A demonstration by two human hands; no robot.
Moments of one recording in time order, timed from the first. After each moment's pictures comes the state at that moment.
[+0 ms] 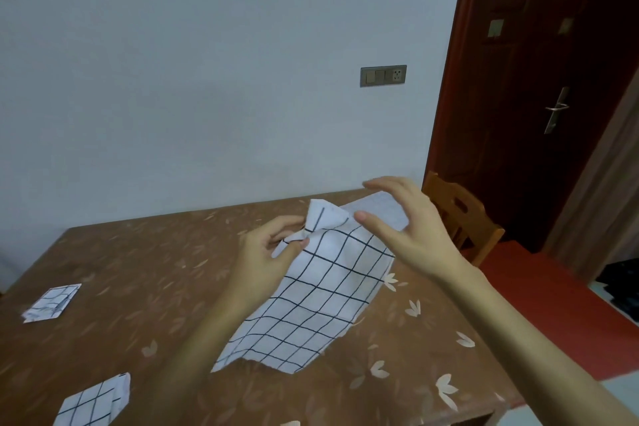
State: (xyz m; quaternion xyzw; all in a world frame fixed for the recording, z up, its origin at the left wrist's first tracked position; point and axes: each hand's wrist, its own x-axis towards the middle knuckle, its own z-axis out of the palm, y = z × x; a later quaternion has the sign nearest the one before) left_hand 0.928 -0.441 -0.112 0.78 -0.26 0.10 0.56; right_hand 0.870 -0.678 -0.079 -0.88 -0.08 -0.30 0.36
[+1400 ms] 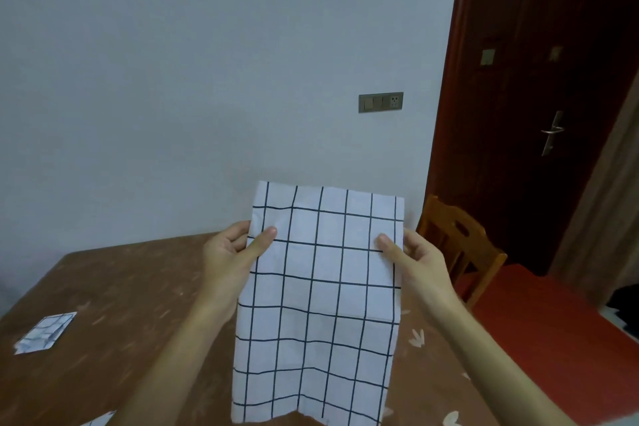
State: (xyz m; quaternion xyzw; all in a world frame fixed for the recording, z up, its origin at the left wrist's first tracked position) left_hand 0.950 -0.427 -0.083 0.67 -0.12 0.08 0.73; right_hand 0.873 -0.682 -0.105 -0.67 0.02 -0.21 0.71
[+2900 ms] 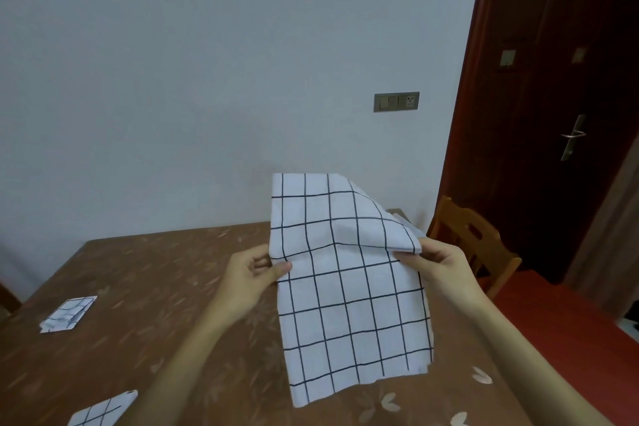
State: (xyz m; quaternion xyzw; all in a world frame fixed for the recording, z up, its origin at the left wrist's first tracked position) left_hand 0.962 -0.398 -0.131 0.73 -0.22 0.01 0.64; right_hand 0.875 -0.704 -0.114 -0.72 -0.03 -0.18 0.67
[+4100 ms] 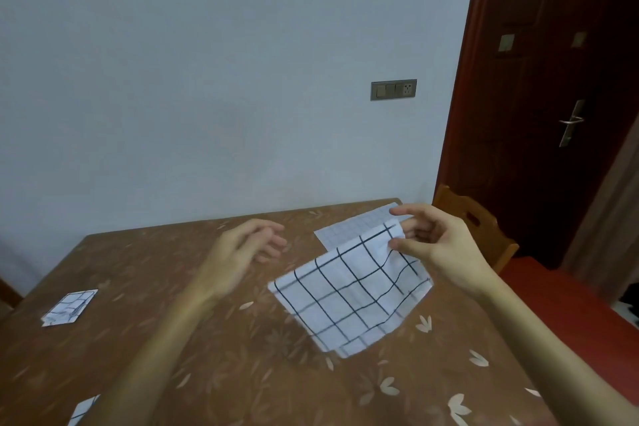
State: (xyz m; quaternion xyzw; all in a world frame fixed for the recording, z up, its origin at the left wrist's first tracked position) left_hand 0.952 -0.385 -0.091 0.79 -0.24 0.00 0.57; right_hand 0.863 -0.705 -0.084 -0.76 -0.07 -0.19 0.62
